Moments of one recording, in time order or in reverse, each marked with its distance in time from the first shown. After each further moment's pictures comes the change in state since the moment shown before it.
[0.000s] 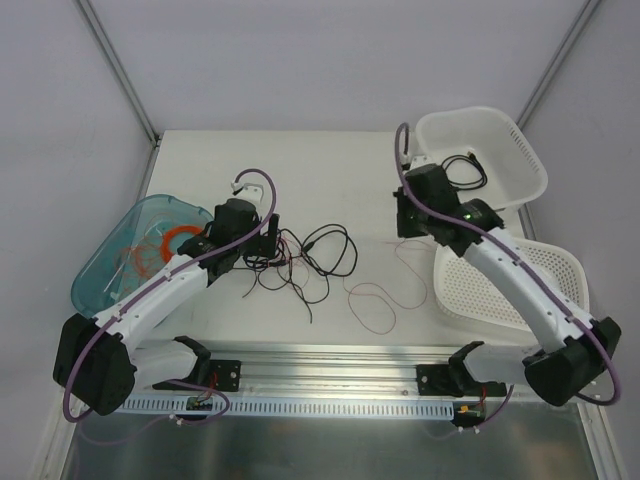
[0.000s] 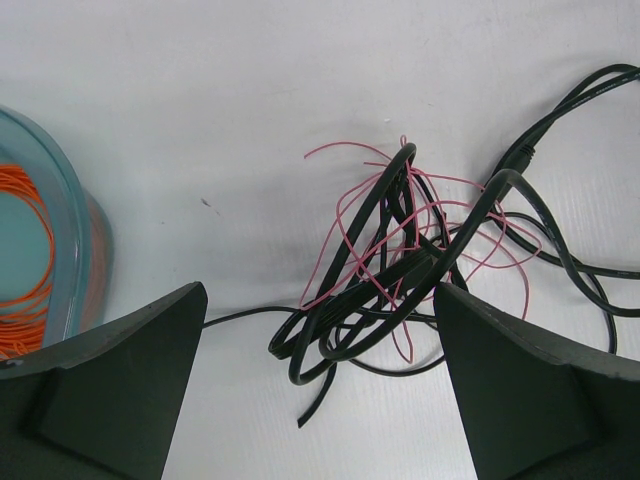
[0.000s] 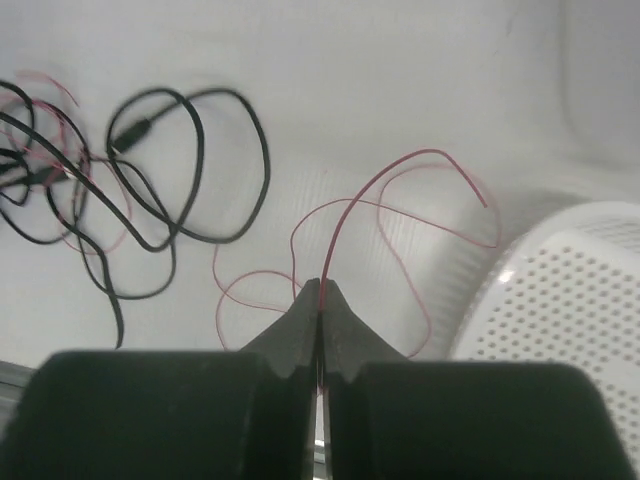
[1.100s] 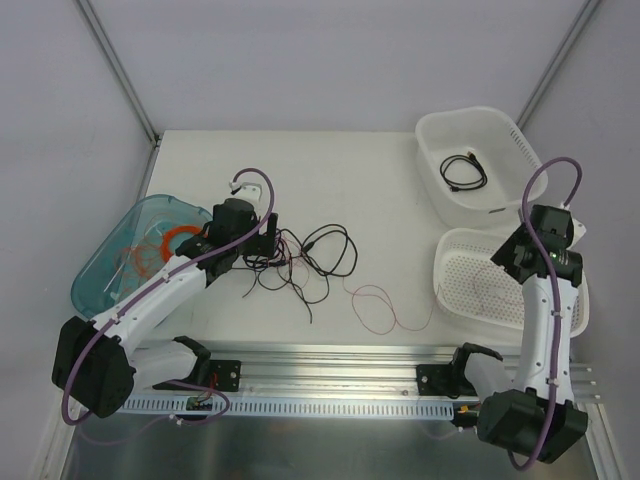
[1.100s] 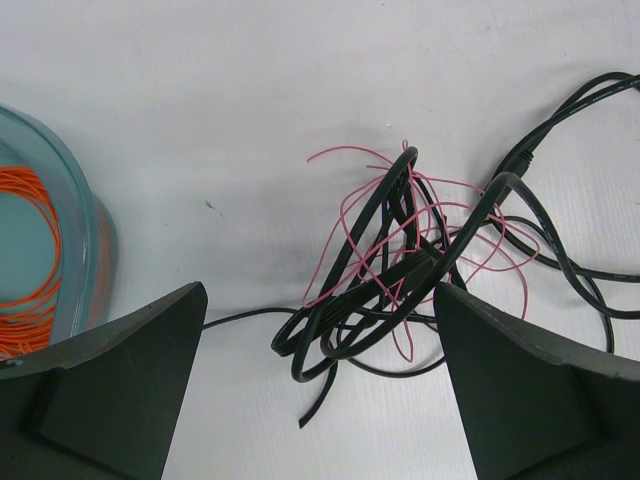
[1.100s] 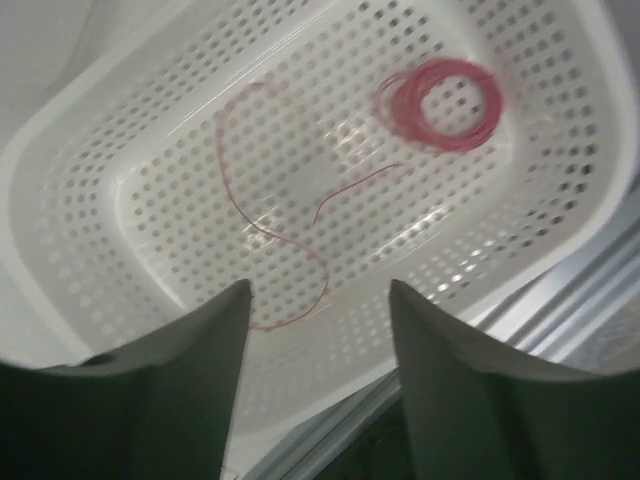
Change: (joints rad) left arm 0.006 -0.013 0.000 0.000 0.000 0.000; right arm -0.883 -0.326 -0.225 -0.201 0.160 0.093
